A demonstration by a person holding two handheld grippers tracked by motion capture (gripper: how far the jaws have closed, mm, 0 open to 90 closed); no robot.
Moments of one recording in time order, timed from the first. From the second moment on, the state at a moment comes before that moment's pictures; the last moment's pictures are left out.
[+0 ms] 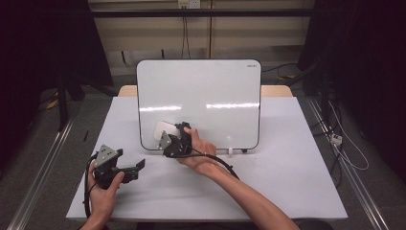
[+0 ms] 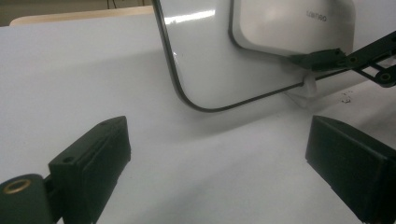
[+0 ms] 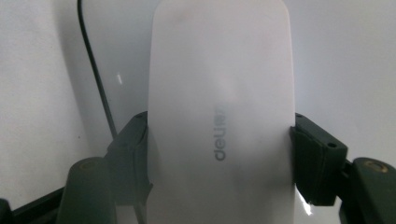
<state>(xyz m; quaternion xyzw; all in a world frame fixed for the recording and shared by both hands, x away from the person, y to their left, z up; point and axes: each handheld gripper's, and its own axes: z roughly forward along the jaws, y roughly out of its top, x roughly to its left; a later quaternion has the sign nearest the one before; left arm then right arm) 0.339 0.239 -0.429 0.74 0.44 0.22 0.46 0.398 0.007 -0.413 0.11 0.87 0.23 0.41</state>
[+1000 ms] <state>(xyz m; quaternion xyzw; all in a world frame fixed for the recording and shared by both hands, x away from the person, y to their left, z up) 0.339 0.240 -0.429 0.74 0.44 0.22 0.46 0.416 -0.021 -0.391 0.21 0.84 0.29 0.41</state>
